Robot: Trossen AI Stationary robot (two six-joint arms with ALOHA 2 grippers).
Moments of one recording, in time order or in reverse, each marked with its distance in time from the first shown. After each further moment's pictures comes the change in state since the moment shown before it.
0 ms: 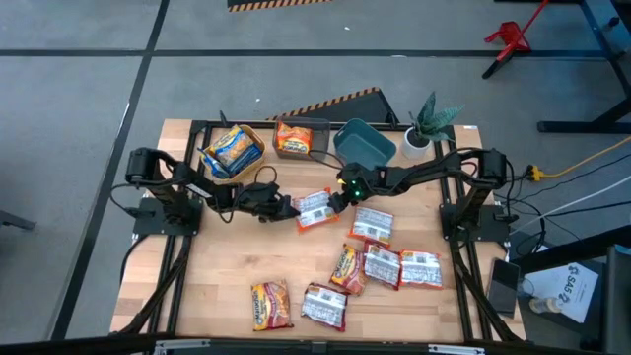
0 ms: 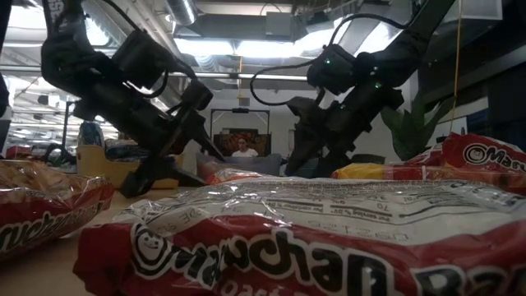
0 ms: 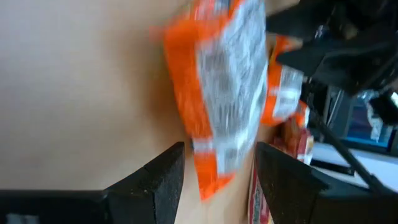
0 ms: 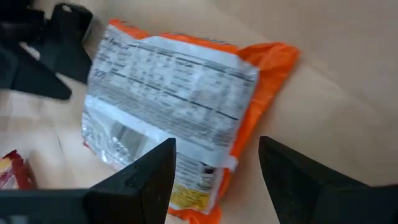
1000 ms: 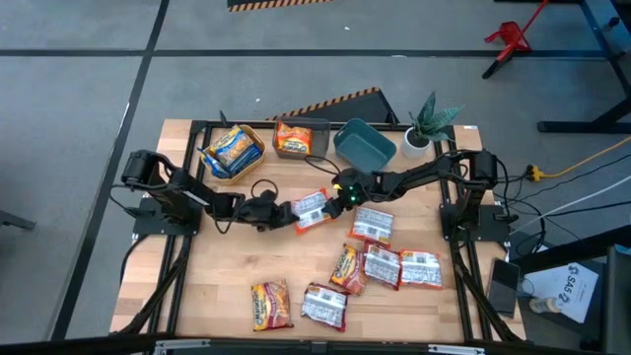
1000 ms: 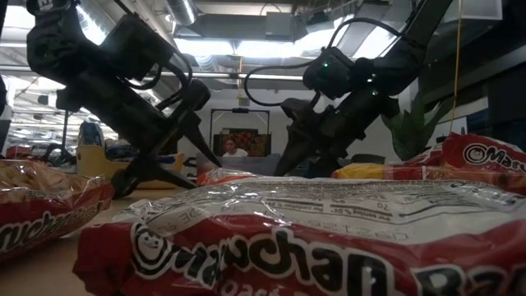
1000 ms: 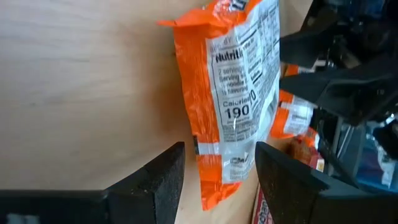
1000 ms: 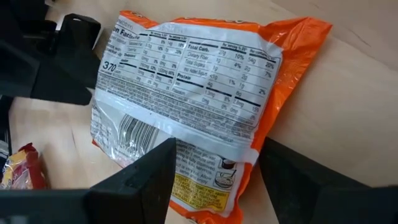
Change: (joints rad) left arm -0.143 0.007 0.019 -0.113 -0.249 -0.168; right arm 0.035 0.067 0.000 0.132 -0.026 0.012
